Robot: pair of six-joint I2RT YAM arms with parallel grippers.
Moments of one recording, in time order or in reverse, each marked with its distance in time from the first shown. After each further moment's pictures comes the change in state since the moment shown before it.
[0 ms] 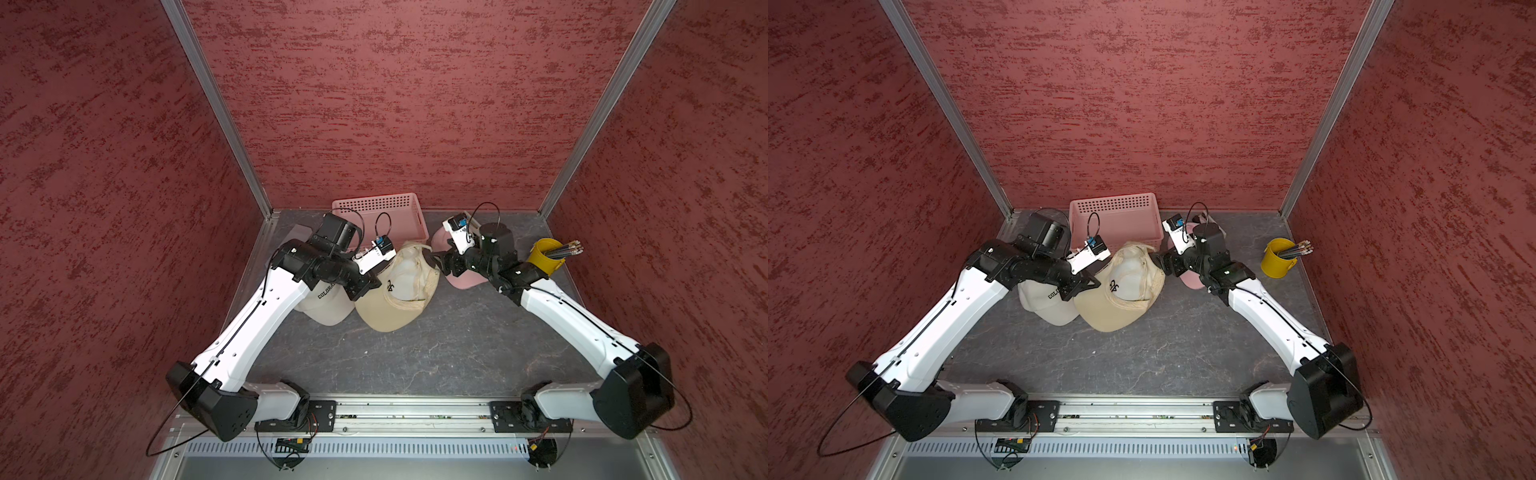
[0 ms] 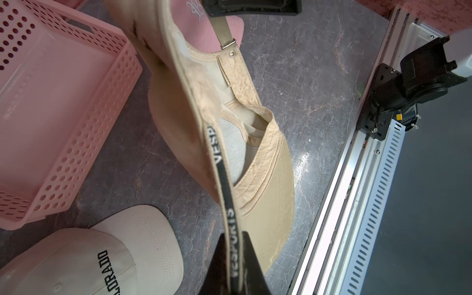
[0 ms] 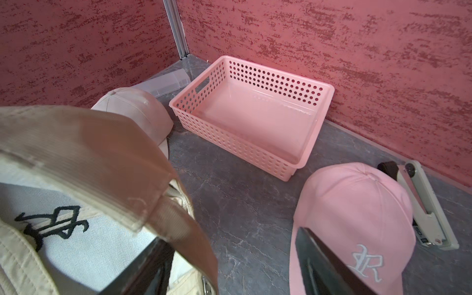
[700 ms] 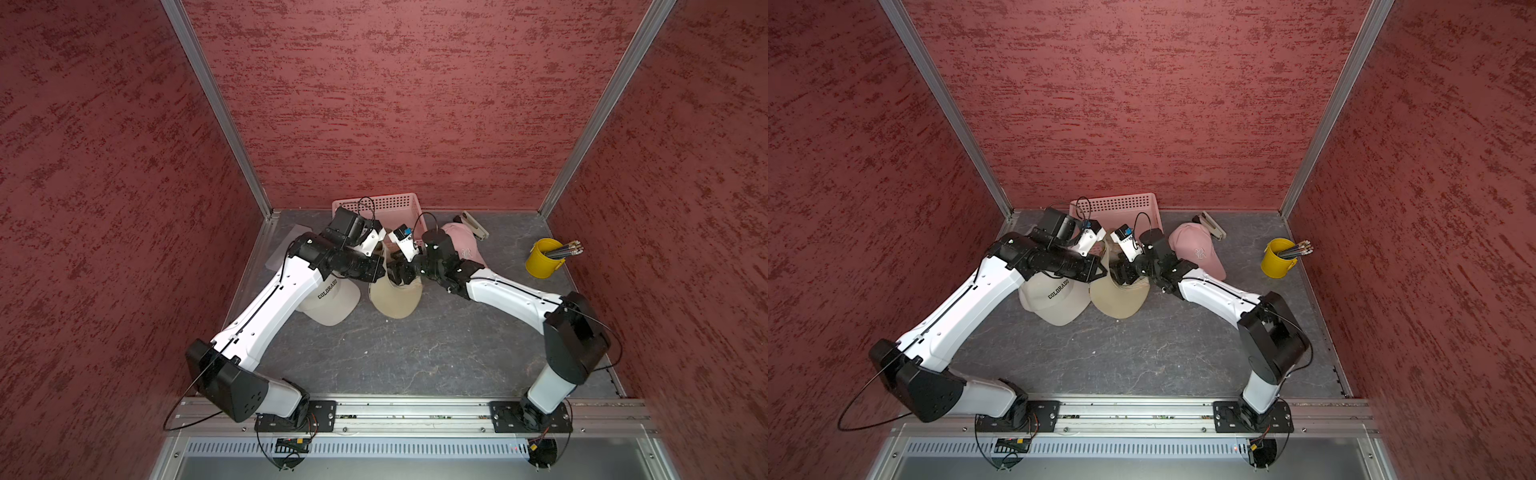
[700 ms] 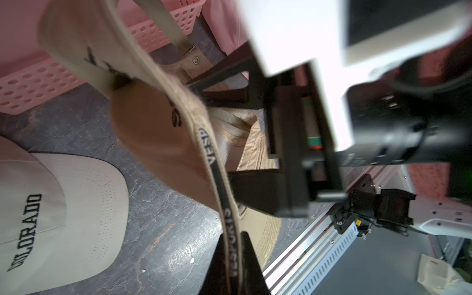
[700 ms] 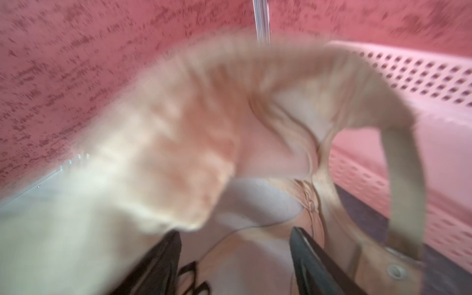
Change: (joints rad) left arm -0.027 0.101 0.022 0.107 -0.111 -0.607; right arm 0.235 0.320 0.140 0.216 -0.118 0.171
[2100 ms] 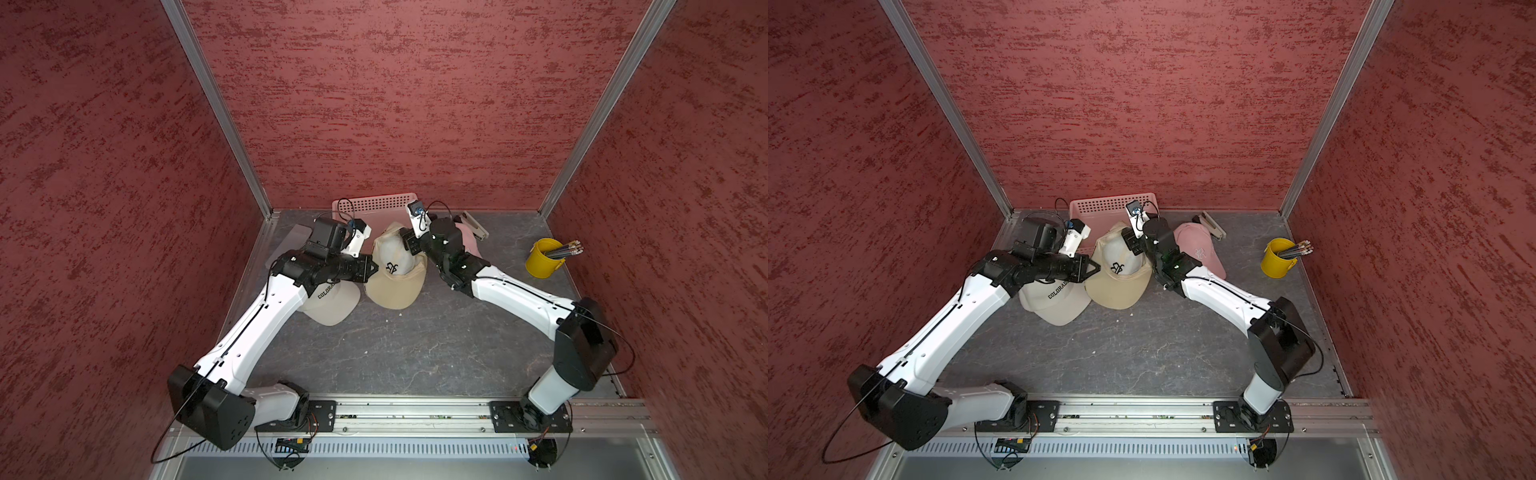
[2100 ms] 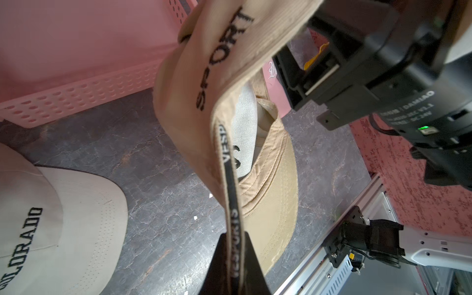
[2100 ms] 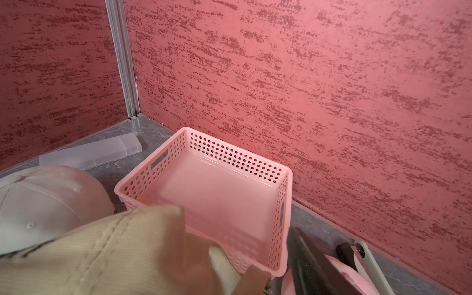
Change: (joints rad) left arm 0.101 -0.141 -0.205 0.236 0.085 -0.109; right arm 0.003 -0.036 0.055 0.135 0.628 -0.218
